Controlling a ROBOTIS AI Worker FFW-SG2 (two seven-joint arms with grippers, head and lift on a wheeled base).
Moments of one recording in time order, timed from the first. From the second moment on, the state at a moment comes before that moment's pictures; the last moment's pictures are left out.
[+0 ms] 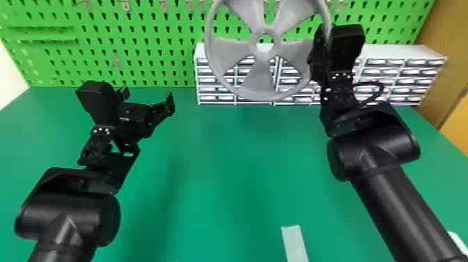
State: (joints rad) left arm -0.13 0.17 -0.07 -1.71 0.19 0.09 -0.08; right arm -0.55 -0.11 0.27 -1.32 0.04 -0.12 -0.35
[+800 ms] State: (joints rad) left arm -0.10 0.18 -0.09 -1.75 0.20 0.12 -0.10; right arm -0.60 -0.12 0.32 -1.14 -0.03 -0.45 -0.35
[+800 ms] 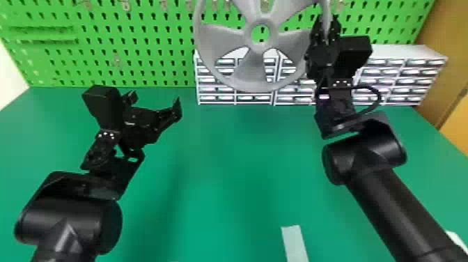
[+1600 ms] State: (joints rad) left arm -0.03 0.18 -0.07 -1.86 0.21 0.15 -0.21; right arm -0.58 -0.12 0.30 -1.14 -0.03 -0.45 -0.35
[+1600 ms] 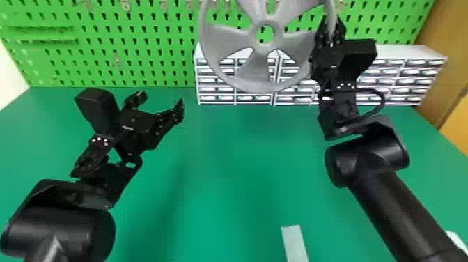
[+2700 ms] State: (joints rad) left arm 0.05 0.21 -0.09 -1.98 0.23 0.20 -0.24; right arm -0.53 -0.14 0.31 -1.17 -0.02 -0.46 -0.35
